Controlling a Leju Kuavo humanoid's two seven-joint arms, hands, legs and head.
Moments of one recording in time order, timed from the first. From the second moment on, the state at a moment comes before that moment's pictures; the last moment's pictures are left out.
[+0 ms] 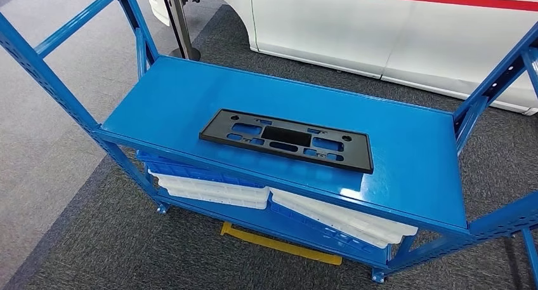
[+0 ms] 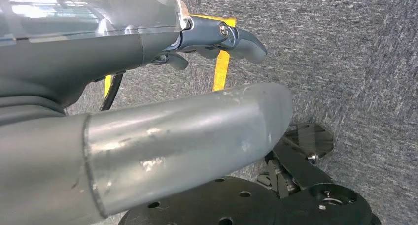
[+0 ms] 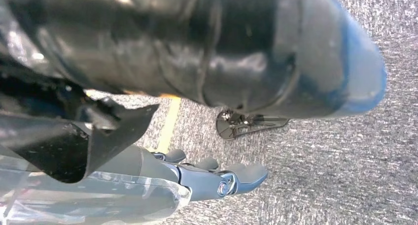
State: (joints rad) left arm 0.01 -0.14 0.51 -0.19 -0.54 0.14 -0.13; right arm -0.01 0.02 -0.37 -0.18 0.04 0.17 -0.16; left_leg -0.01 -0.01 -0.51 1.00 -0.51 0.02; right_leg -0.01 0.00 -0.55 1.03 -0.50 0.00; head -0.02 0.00
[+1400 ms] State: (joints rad) left arm 0.01 -0.14 0.52 -0.19 -0.56 0.15 -0.13; right arm -0.01 0.02 -0.38 -0.18 0.03 0.19 -0.16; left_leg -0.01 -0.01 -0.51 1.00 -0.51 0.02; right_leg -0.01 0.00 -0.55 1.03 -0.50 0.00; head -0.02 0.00
